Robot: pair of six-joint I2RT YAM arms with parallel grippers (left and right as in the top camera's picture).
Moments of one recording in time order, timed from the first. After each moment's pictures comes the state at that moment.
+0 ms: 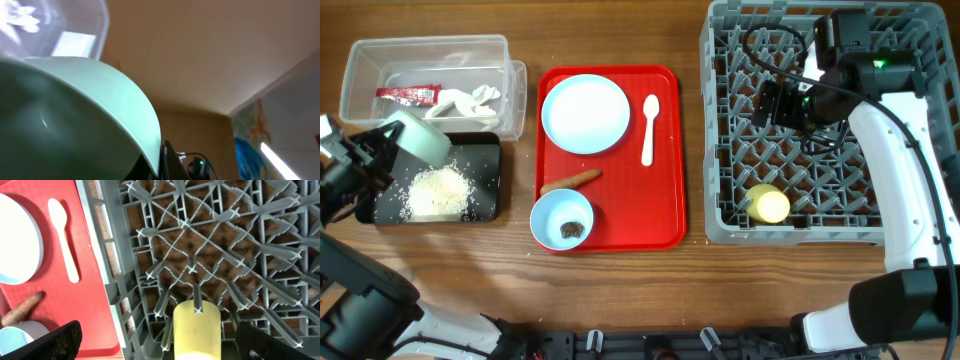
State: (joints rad) left arm 0.88 1.82 1.28 -0.87 1.49 -0.19; right arm 0.07 1.66 1.64 -1.29 -0.12 0.31
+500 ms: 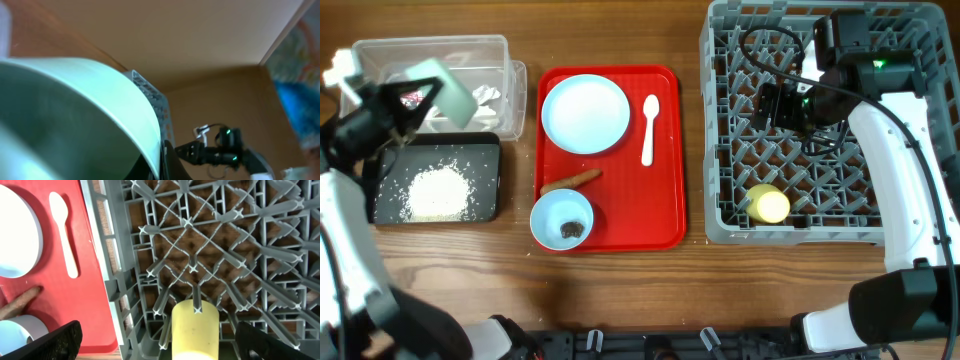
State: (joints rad) left arm 0.63 1.53 1.27 -0.52 1.35 -0.48; right arm 0.07 1.66 1.64 -1.29 -0.13 0.27
